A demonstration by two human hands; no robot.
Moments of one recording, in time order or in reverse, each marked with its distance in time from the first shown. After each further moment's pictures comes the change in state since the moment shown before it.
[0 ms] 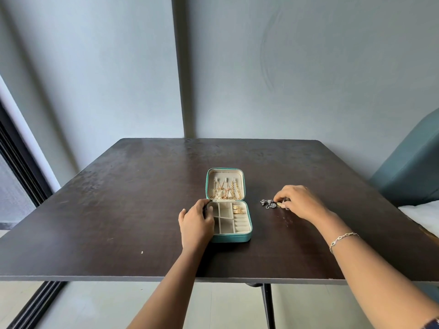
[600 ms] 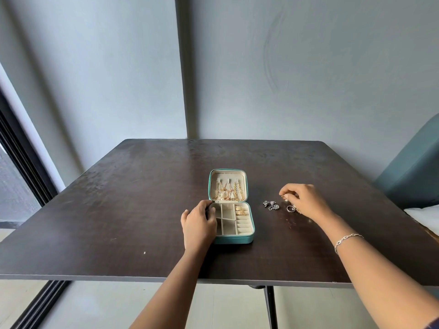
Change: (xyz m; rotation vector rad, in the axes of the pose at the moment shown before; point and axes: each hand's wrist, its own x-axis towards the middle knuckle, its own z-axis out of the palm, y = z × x) left_hand 0.000 0.002 -0.001 0.003 0.005 -0.007; right_hand 0.004 0.007 0.005 0.288 0.136 0.094
